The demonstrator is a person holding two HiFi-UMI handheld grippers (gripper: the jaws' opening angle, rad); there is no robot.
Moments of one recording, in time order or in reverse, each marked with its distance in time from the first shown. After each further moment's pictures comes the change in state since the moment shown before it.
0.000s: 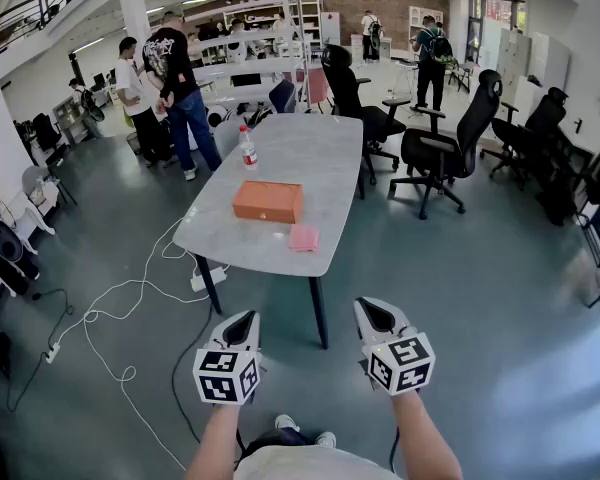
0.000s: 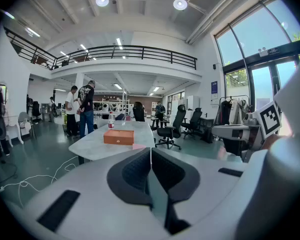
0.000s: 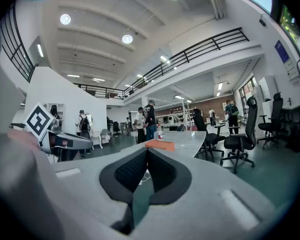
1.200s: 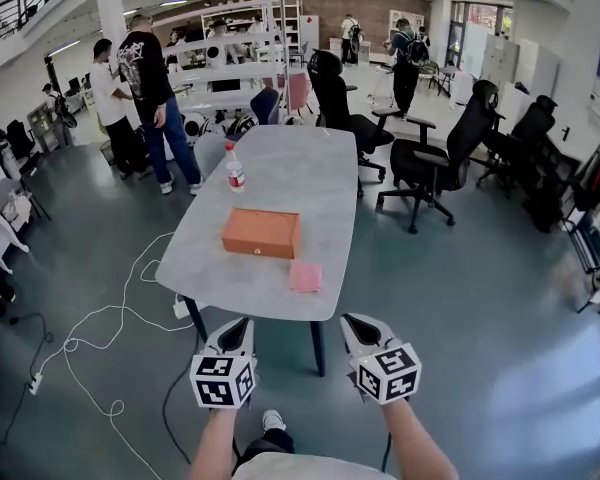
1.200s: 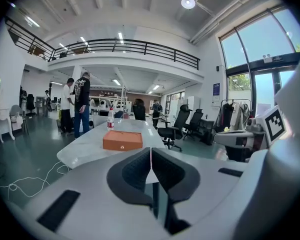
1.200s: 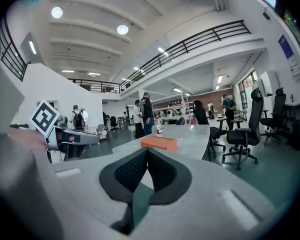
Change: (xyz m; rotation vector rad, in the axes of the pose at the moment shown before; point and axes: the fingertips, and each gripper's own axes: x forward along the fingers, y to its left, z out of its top) left arm 0.124 0.103 0.028 -0.038 0.022 -0.054; right arm 0.148 -0.015 -0.008 0.024 0.083 -0.022
